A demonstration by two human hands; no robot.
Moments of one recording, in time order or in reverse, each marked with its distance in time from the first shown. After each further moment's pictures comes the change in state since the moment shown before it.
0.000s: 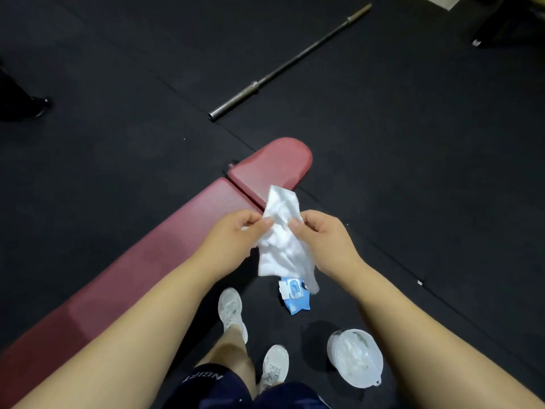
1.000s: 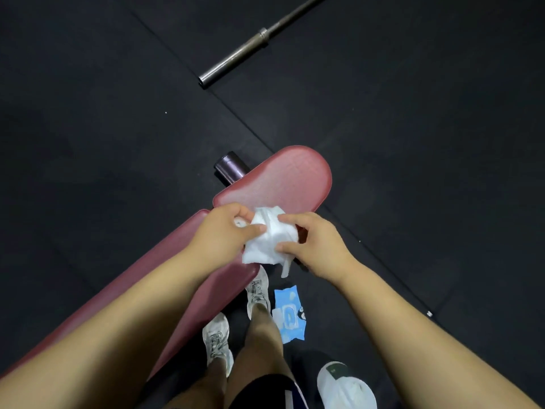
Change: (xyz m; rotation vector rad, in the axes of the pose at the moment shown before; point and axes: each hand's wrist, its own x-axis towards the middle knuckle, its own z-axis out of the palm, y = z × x) left_hand 0.353 -0.031 -0.029 0.124 0.015 -0.216; right_hand 0.351 0.039 -0.028 -0.359 -0.202 0.078
